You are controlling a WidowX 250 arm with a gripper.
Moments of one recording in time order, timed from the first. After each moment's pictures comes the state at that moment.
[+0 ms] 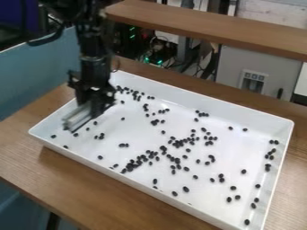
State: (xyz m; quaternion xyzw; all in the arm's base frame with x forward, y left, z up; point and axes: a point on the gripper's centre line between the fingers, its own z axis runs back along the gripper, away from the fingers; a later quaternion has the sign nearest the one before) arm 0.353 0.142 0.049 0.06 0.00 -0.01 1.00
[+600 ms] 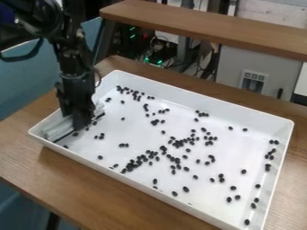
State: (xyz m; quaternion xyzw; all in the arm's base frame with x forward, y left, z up) arm 0.344 0.162 0.028 0.08 -0.04 -0.09 0.99
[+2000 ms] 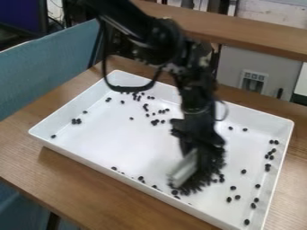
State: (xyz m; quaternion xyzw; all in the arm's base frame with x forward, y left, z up) arm 0.377 -0.092 0.027 -0.08 -0.10 -0.13 0.98
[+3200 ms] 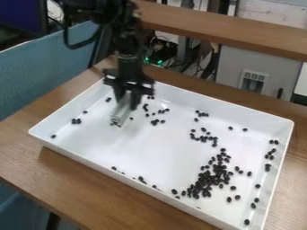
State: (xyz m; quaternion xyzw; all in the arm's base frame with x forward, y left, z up) arm 0.423 0.114 0.045 0.04 -0.07 0.10 0.99
